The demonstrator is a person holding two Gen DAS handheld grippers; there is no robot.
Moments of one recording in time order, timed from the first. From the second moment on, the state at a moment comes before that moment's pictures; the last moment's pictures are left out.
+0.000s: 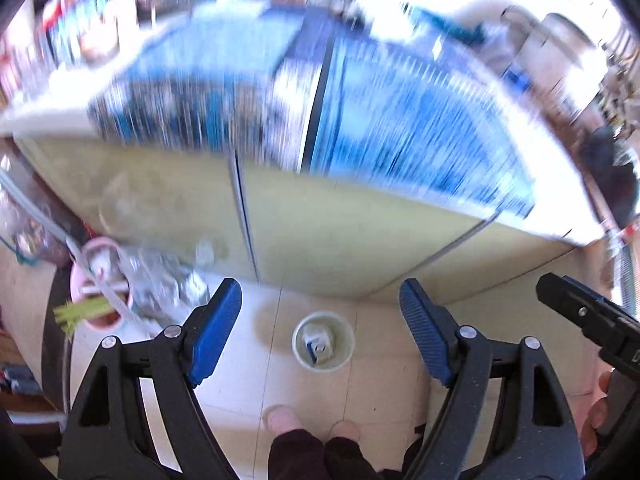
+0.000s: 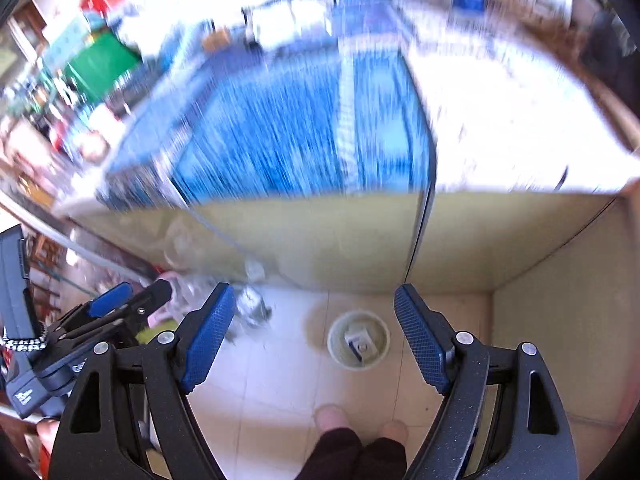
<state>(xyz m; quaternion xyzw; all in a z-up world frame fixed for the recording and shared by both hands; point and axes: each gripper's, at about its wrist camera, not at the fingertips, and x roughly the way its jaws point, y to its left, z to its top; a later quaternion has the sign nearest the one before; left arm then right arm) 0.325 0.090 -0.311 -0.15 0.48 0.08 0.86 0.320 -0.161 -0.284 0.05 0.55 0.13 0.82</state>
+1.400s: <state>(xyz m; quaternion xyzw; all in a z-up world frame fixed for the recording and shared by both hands) 0.628 0.144 -0.193 -0.18 0.47 0.19 0.84 0.648 -0.130 -0.286 -0.04 0.58 0.25 0.77</state>
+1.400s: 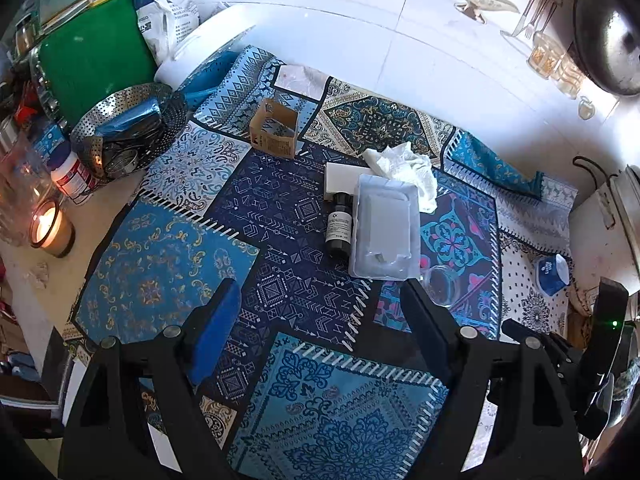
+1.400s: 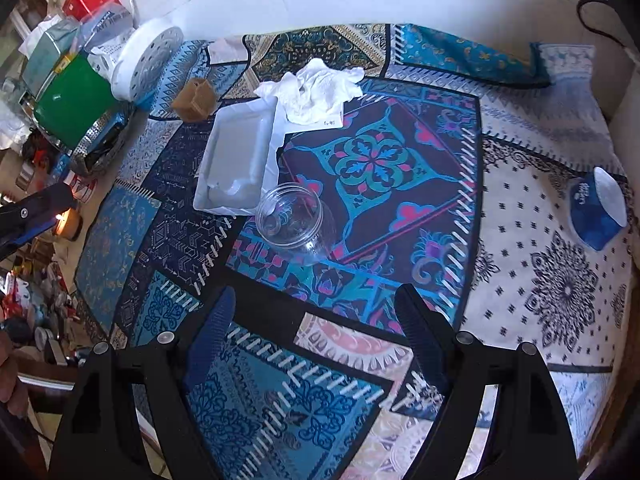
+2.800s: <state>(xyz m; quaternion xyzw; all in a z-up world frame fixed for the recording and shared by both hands) 0.801 0.104 -0.297 -0.07 0.55 0.12 0.82 0.673 -0.191 -0.289 -0.01 0.58 0.13 0.80</state>
